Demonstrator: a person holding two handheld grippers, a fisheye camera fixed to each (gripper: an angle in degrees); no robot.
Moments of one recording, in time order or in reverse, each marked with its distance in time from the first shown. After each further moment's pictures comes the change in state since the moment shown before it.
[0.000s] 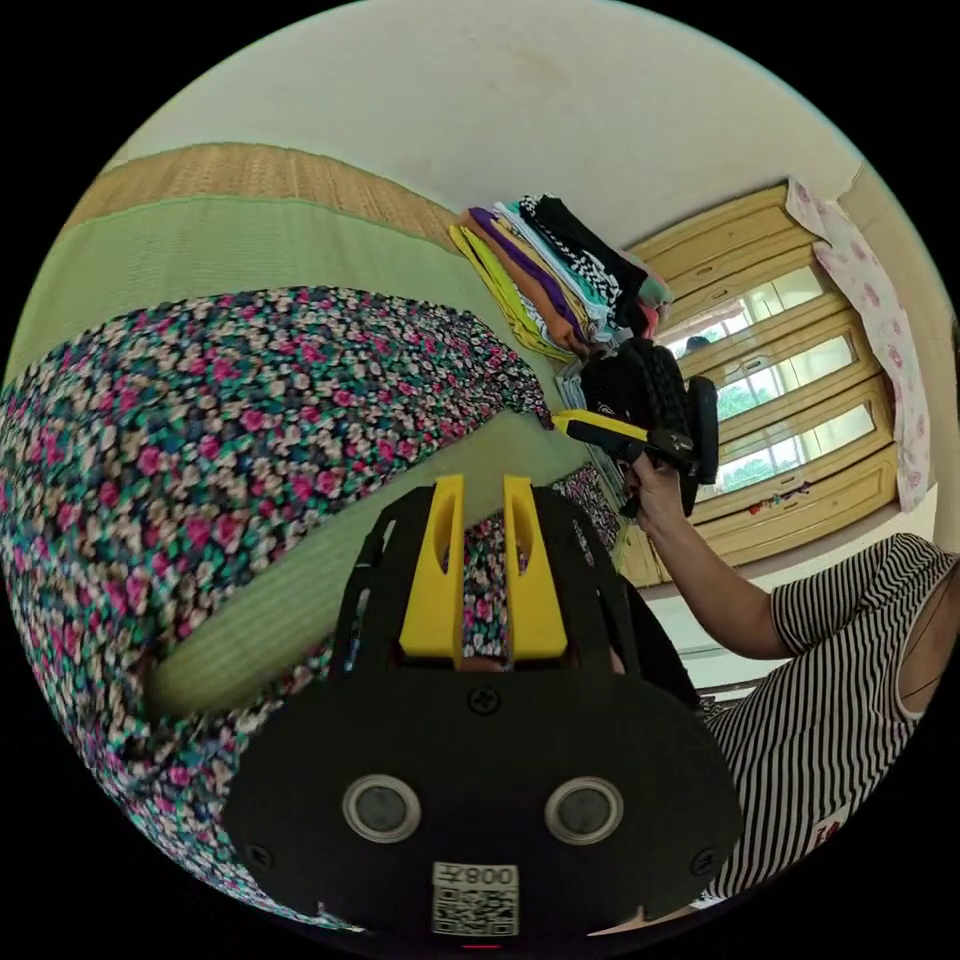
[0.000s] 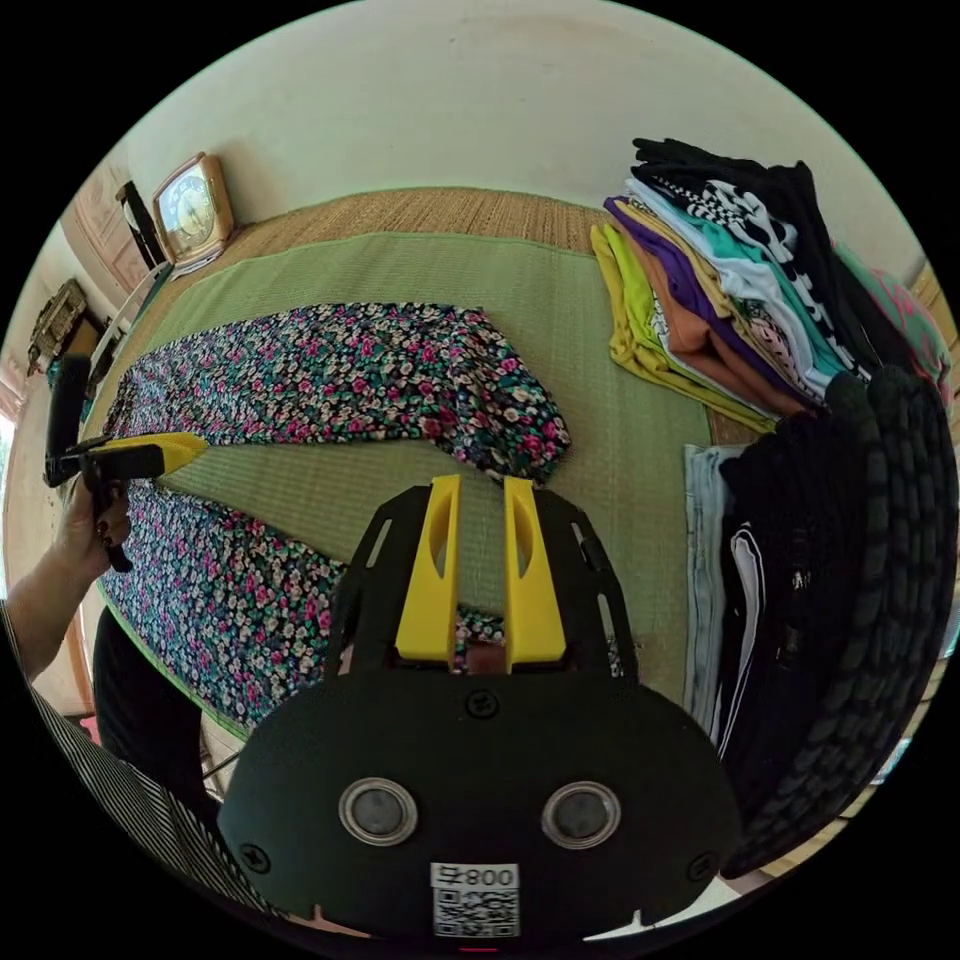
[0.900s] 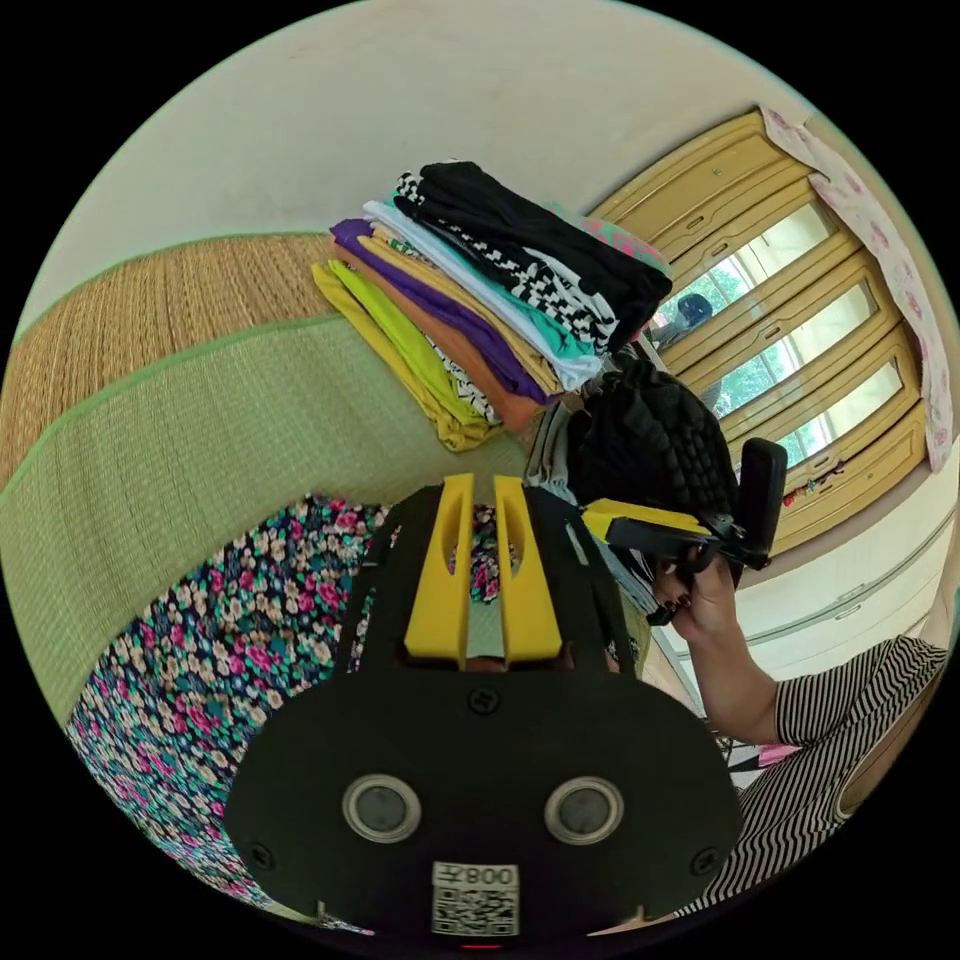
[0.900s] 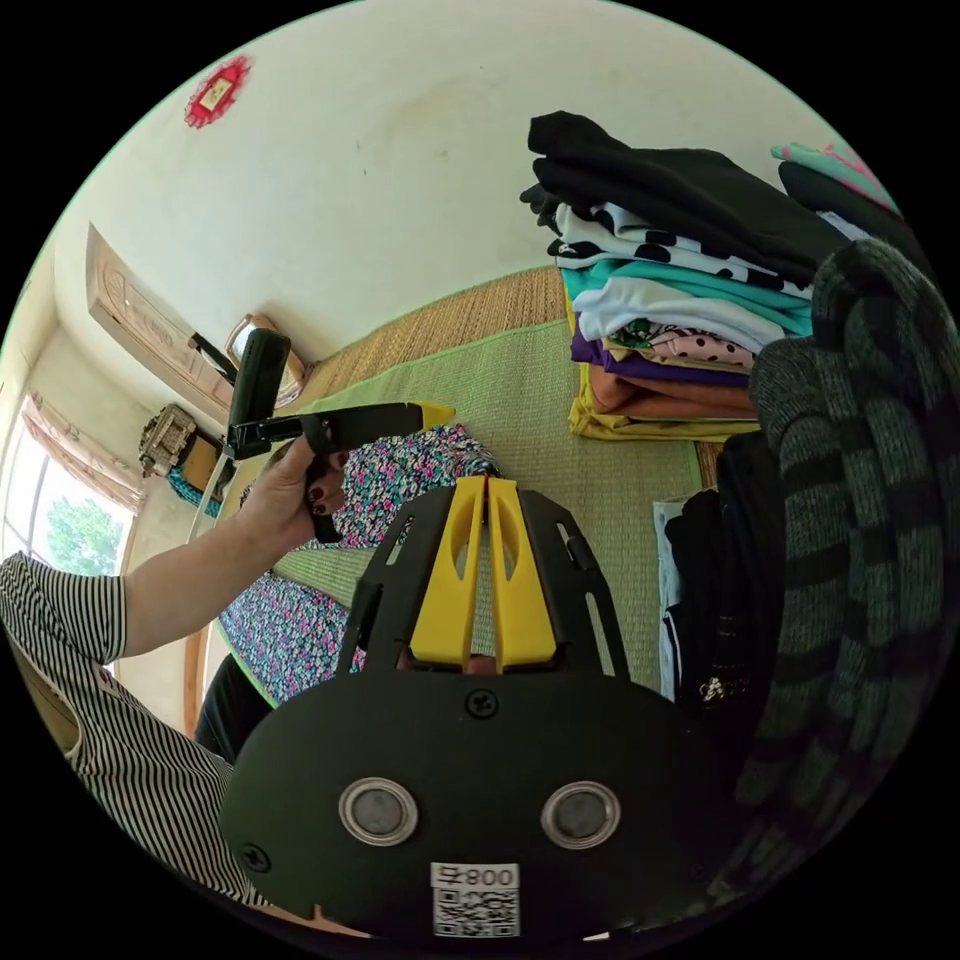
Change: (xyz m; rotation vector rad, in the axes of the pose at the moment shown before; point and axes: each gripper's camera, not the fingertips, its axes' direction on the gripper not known) left arm 0.039 -0.348 0.271 -0.036 -0.051 0.205; right arm 0.166 0.052 0.054 0.200 -0.432 0.153
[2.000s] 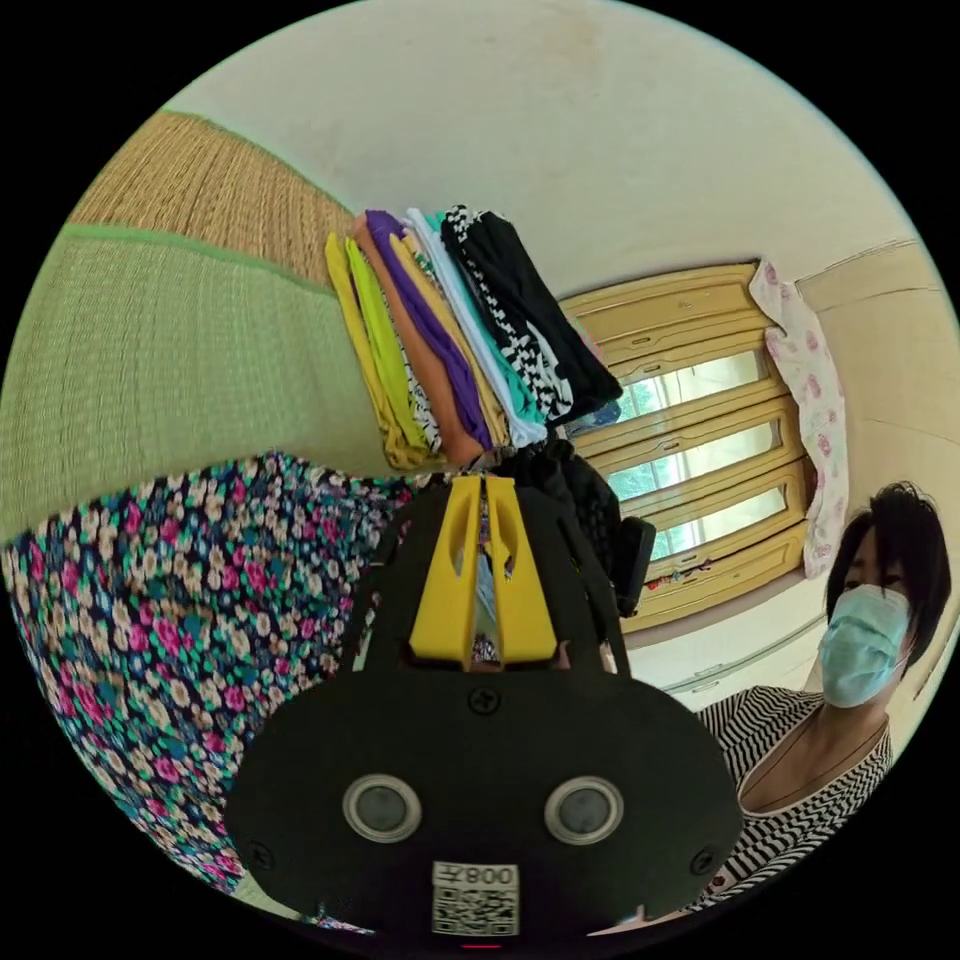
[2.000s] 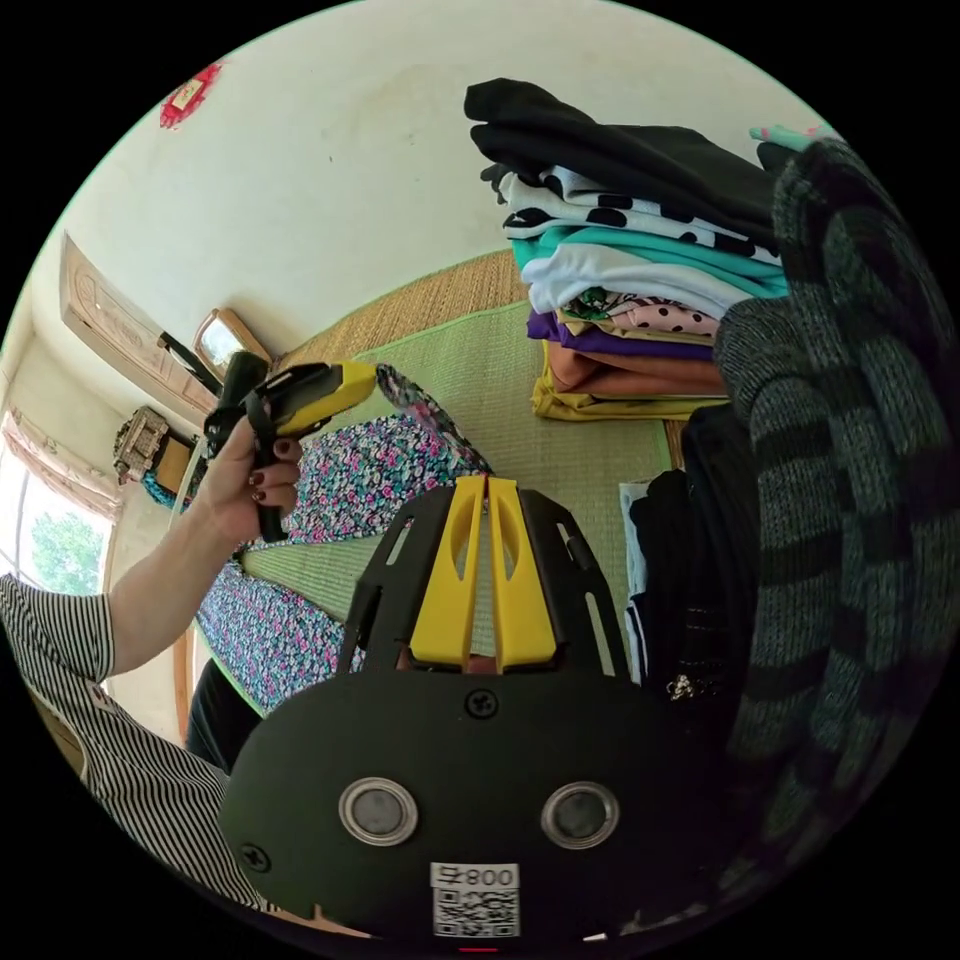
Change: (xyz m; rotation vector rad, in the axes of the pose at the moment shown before) left arm -0.087 -0.064 0.049 0.156 0.408 -0.251; right arm 0.047 0.022 0.053 -0.042 0.076 0.038
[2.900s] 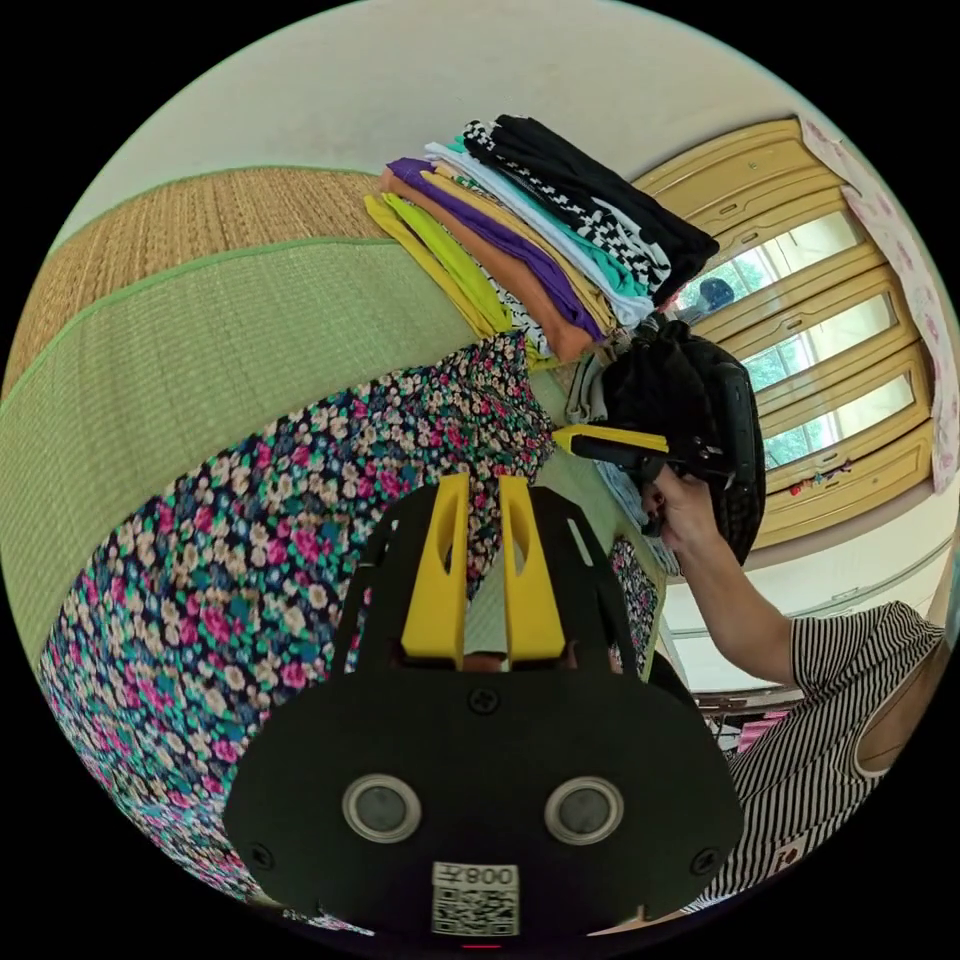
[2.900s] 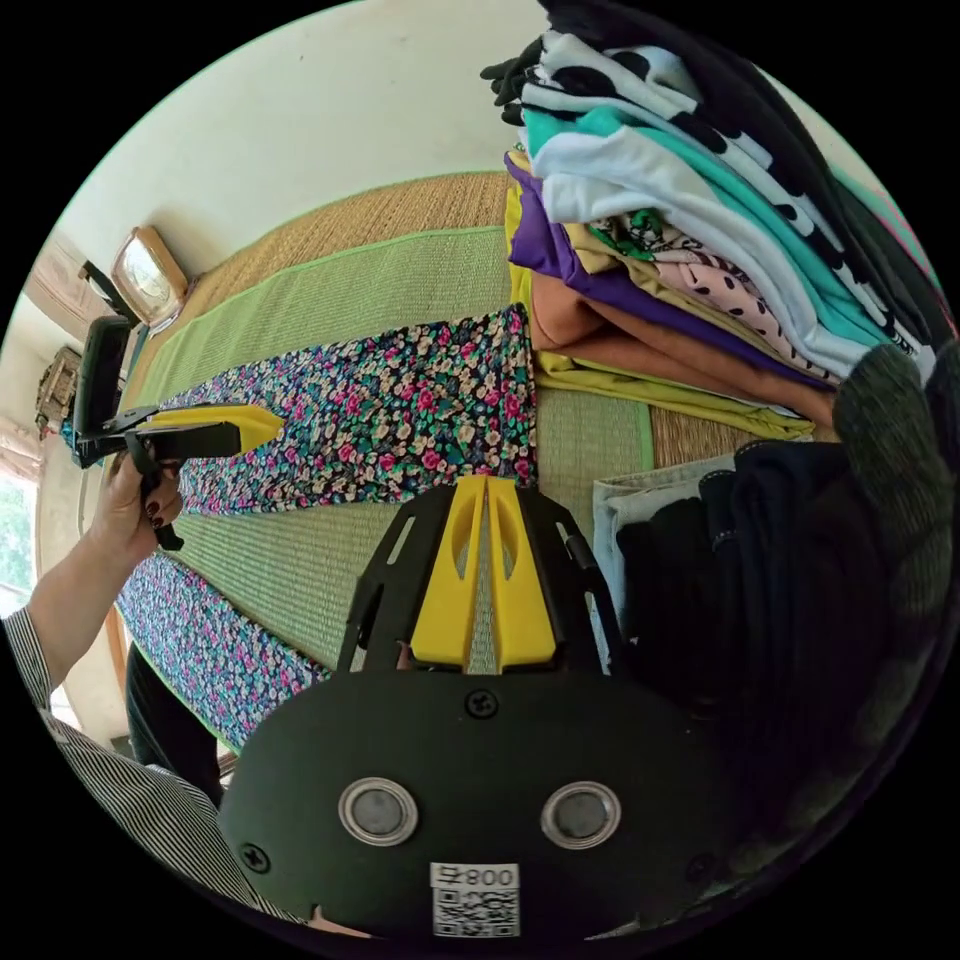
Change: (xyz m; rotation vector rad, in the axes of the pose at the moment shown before) left arm 0.042 0.084 -0.031 -0.251 -0.440 0.157; right arm -0.027 -0.049 0.071 -0.192 0.255 -0.070
